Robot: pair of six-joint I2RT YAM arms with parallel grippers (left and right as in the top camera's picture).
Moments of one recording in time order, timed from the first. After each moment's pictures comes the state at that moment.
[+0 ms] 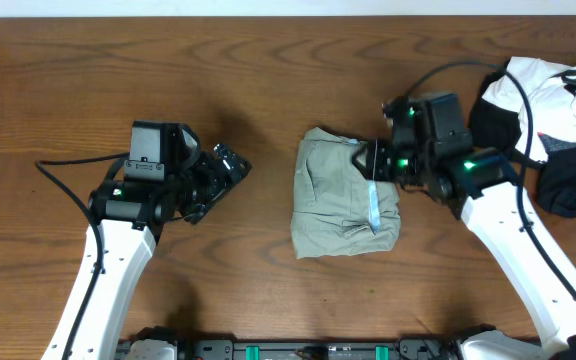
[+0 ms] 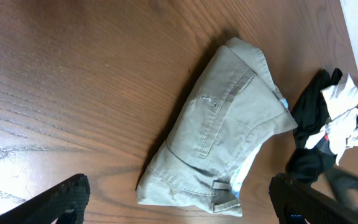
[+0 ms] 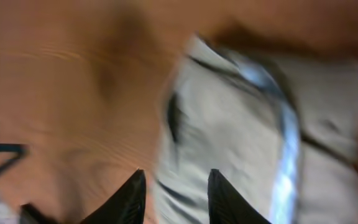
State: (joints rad) left arm -0.13 1.22 0.97 -0.78 0.44 -0.82; right arm 0.32 1.41 1.10 -0.60 -0.42 0.44
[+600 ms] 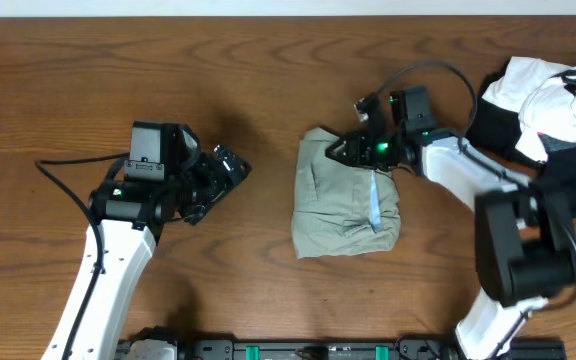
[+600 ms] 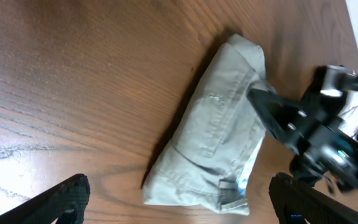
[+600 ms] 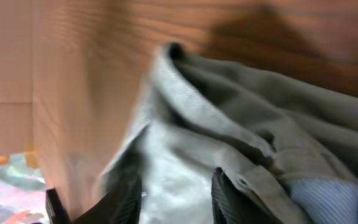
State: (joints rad) left arm -0.13 1.22 0.97 -0.80 0.44 -0.80; right arm 0.21 1.95 1.11 -0.23 -0.76 0.38
